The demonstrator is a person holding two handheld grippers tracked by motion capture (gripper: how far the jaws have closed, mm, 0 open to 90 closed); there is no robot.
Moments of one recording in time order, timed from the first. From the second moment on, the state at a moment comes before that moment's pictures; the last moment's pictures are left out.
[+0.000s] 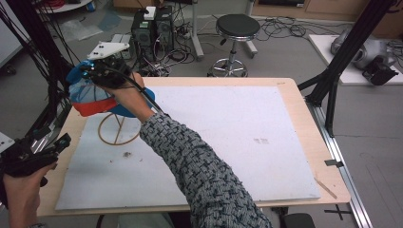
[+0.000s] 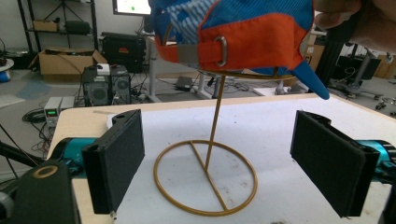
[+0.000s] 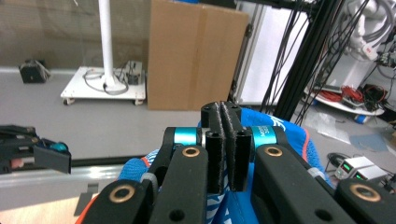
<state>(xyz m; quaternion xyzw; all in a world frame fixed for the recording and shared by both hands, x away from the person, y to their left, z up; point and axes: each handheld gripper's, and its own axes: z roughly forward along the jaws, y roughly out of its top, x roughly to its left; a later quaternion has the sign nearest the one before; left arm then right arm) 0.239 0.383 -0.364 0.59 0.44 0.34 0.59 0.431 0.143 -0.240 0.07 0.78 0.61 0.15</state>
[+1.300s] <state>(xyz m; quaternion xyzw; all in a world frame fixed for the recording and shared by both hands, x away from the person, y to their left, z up) 0.239 0.384 -0.365 0.59 0.45 0.34 0.59 0.435 0.145 -0.246 0.10 0.80 0.58 0.12</state>
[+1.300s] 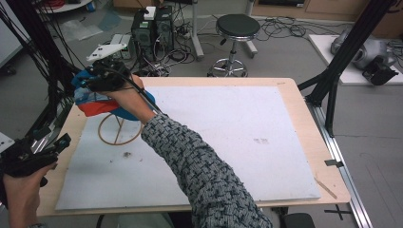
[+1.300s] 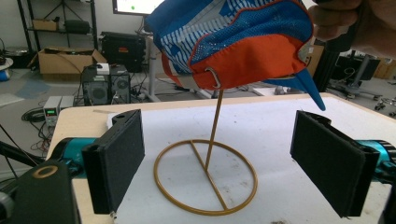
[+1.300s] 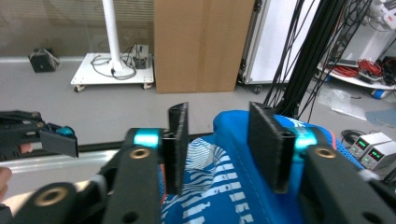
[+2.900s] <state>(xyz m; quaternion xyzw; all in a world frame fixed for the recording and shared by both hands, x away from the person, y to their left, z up) 0.247 0.372 -0.368 0.60 0.44 0.33 0.58 0.462 -0.128 -0.194 0.27 0.66 0.64 0.29</state>
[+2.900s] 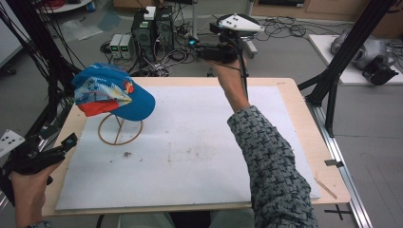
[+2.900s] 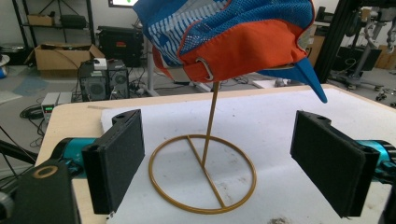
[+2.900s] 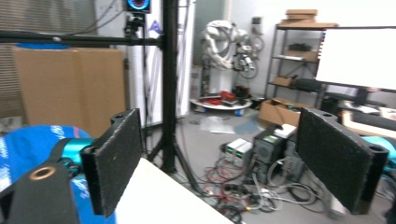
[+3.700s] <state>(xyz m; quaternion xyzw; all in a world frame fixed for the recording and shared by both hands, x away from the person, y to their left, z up) 0.253 0.361 -0.371 0.61 0.44 0.33 0.57 0.418 -0.258 -0.248 0.33 0.63 0.62 0.33</state>
